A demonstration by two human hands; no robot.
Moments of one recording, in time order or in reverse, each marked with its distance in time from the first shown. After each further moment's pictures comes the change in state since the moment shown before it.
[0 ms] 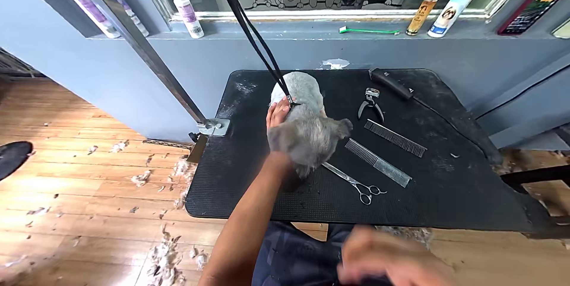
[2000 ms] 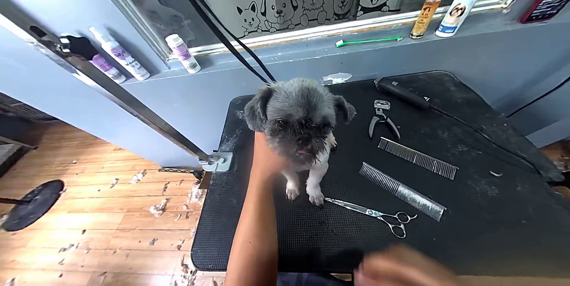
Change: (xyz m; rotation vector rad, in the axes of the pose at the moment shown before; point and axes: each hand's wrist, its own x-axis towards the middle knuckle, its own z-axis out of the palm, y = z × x) left_hand 0.075 0.005 -0.025 -0.199 -0.131 -0.397; right_hand 0.015 0.030 -0.051 -0.502 -0.126 0.018
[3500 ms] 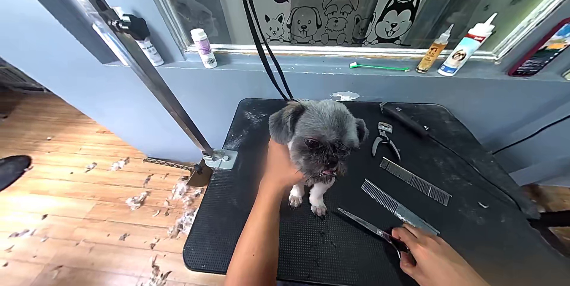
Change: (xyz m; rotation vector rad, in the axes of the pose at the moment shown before) left_hand -0.012 -0.005 -0.007 0.071 0.074 0.096; right_hand -0.024 0.107 -0.014 -0.763 -0.238 0.493
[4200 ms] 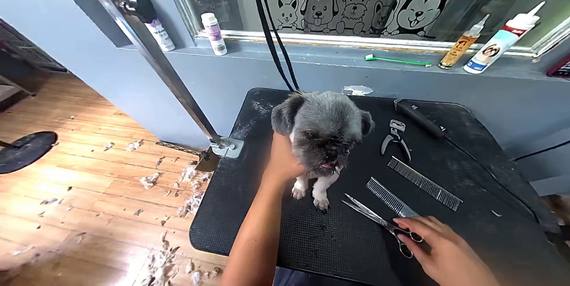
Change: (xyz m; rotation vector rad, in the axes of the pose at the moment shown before) left_hand -0.003 0.001 -0.003 0.031 0.008 -0.054; right_hand 0.004 0.006 -0.019 0.274 0.223 -0.024
